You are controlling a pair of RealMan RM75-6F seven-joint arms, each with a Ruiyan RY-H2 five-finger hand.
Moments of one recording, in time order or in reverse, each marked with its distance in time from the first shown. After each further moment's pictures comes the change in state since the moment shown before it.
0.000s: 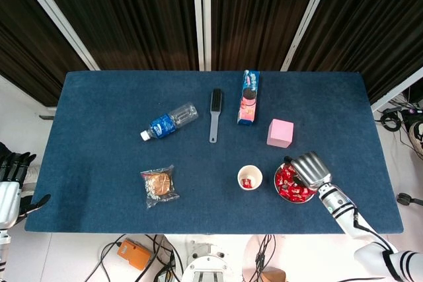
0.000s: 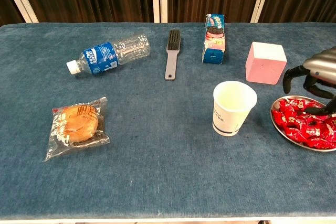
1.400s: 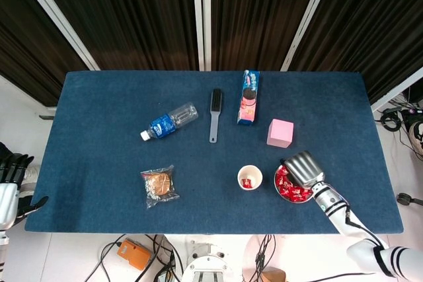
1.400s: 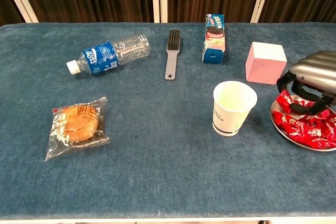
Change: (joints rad) left arm 0.003 -0.021 0.002 0.053 -0.007 -0.012 -0.038; right arm 0.015 -0.032 -0.003 0.012 0.006 0.016 -0.026
